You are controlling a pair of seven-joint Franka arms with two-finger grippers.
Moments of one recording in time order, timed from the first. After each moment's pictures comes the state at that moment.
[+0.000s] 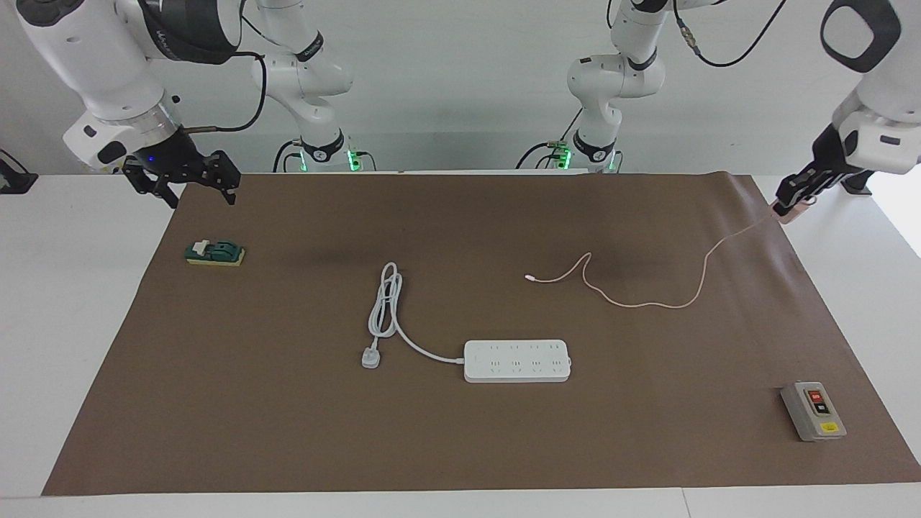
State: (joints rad) left arm -0.12 0.19 0.14 -1.34 0.02 1.48 -0.43; right arm 0.03 0.00 -0.11 -1.62 -0.02 1.54 -0.15
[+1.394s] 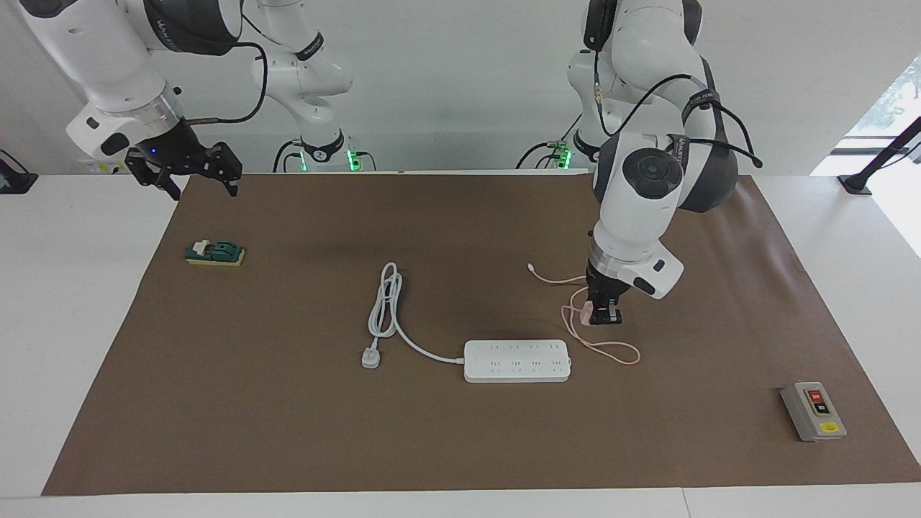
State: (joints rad) left arm -0.49 0.47 0.15 -1.32 -0.02 1.82 -1.94; right arm 0.04 -0.02 -0.11 -1.62 -0.02 1.51 -0.15
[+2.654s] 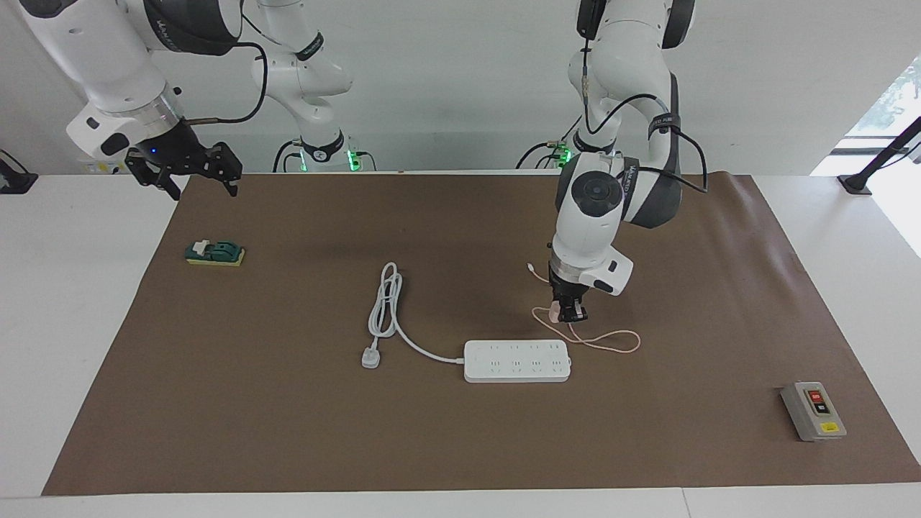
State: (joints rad) left arm -0.57 0.42 0.15 -1.60 -0.02 2.01 -2.11; right arm 0.04 -0.02 -0.11 -1.62 -0.02 1.51 -0.15
